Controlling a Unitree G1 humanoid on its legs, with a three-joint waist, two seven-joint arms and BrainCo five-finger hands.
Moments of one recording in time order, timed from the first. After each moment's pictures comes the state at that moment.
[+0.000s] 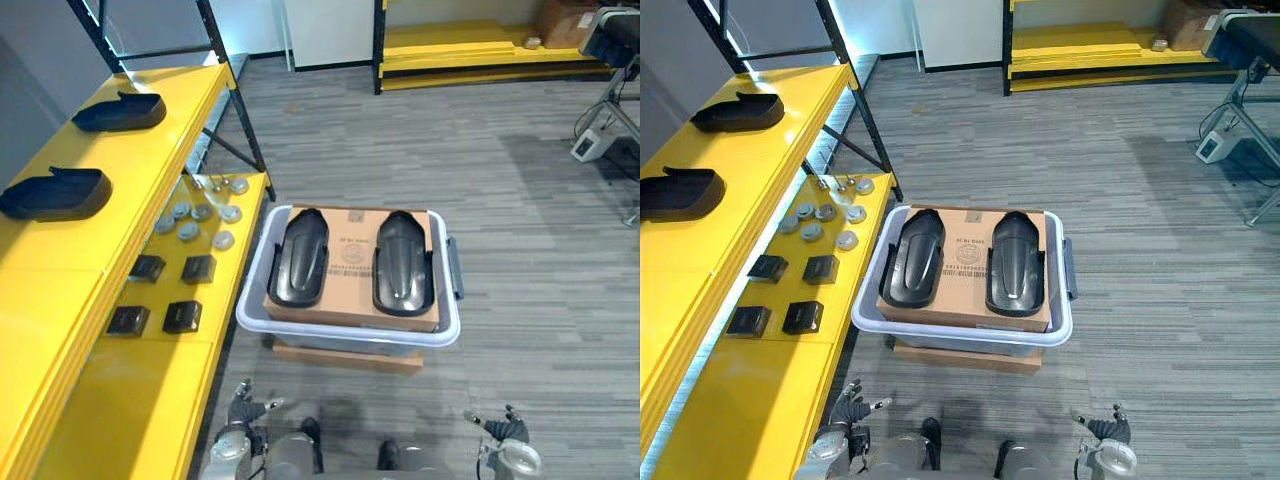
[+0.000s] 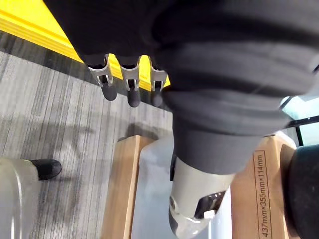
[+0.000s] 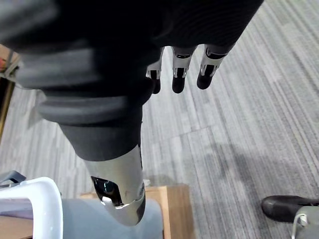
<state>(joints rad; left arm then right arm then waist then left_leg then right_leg) 0.07 0.09 0.04 0.89 -0.06 -0.11 0.15 0.08 -0.16 -0.41 0.94 0.05 -0.06 -0.22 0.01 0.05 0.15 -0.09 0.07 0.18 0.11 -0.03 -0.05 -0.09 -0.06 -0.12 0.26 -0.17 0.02</state>
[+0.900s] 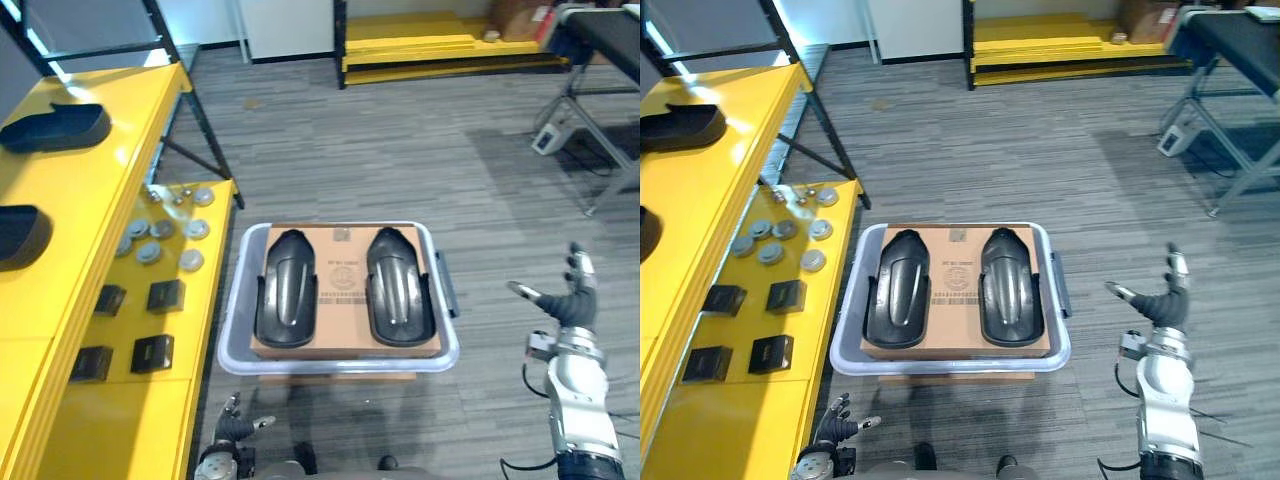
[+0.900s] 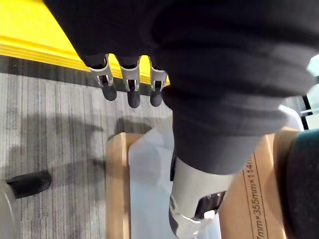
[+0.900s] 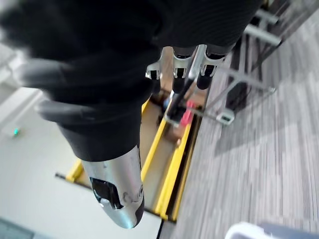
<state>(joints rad) 0.20 0.09 0.03 0.78 0.01 -0.13 0.13 -0.06 -0.33 -0.19 0.28 -0.09 -0.12 -0.20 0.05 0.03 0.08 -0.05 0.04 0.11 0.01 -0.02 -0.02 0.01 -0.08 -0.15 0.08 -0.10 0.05</state>
